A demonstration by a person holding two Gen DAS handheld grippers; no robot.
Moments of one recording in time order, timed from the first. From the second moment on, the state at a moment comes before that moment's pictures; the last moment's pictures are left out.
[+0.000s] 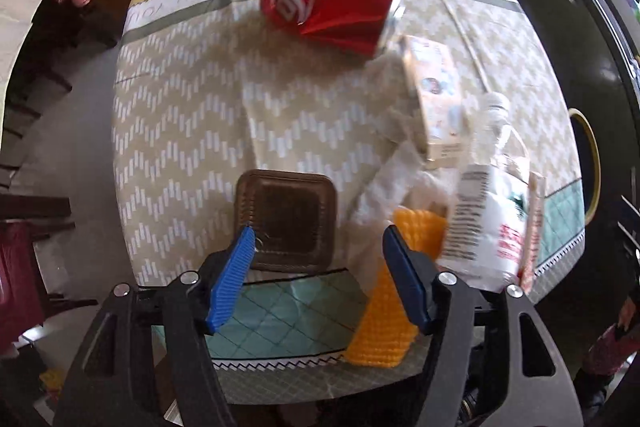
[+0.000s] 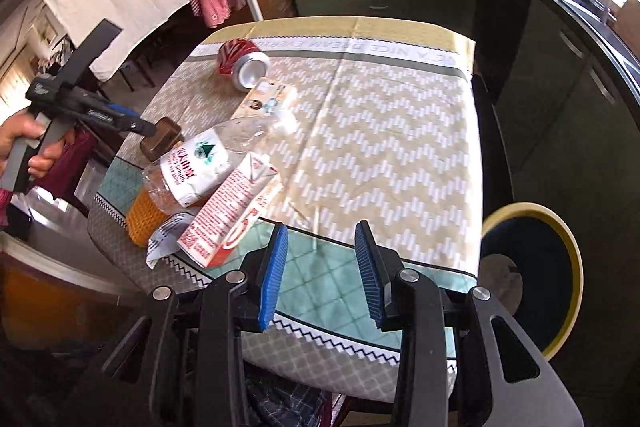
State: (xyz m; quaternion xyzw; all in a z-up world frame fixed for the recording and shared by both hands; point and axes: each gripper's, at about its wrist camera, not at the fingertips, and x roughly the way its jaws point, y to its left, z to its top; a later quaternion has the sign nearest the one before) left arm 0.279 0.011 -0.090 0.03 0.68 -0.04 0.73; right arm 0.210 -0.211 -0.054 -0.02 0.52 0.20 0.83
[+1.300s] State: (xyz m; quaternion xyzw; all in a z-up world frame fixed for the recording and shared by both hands) left arm 0.264 0.045 -0.123 0.06 0.67 -0.08 0.73; right arm 0.269 -0.142 -0.109 0.12 0.68 0.18 0.70
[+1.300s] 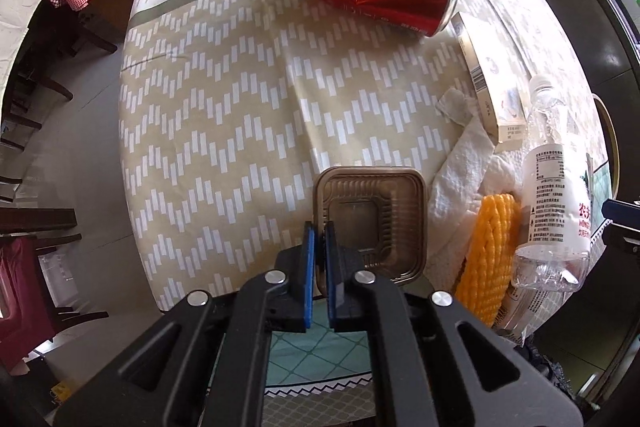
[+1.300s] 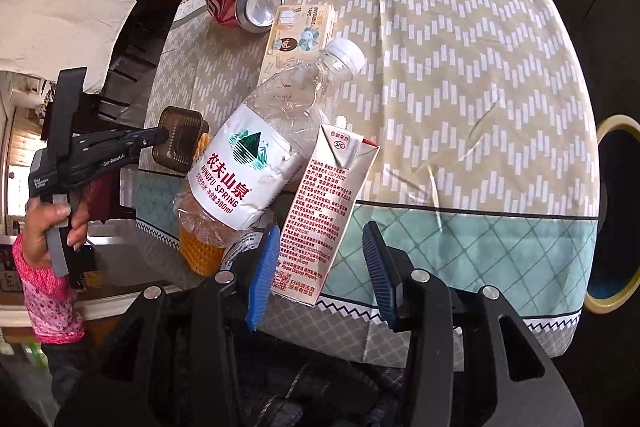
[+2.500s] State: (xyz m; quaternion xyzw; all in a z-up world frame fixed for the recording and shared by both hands) left arm 0.279 0.054 -0.092 0.03 0.66 -0.08 0.74; right arm 0.244 -0.329 -0.088 0.18 0.59 0.04 0.79
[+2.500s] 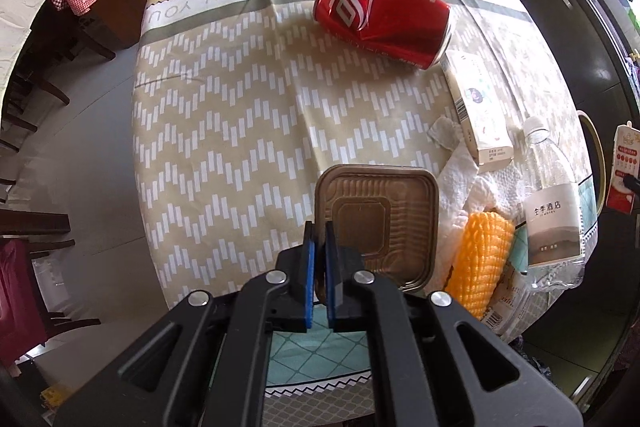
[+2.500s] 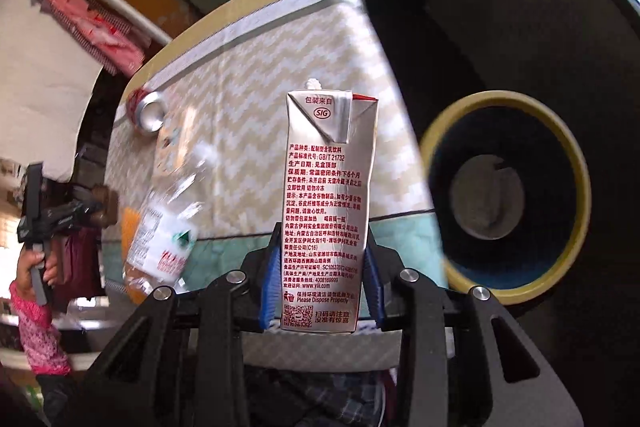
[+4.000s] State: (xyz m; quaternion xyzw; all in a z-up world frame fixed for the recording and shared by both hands) left arm 0.253 -0.510 -0.125 0.24 0.62 -0.33 0.67; right arm 0.037 -0.549 -0.134 0.26 0.49 -0.13 0.82
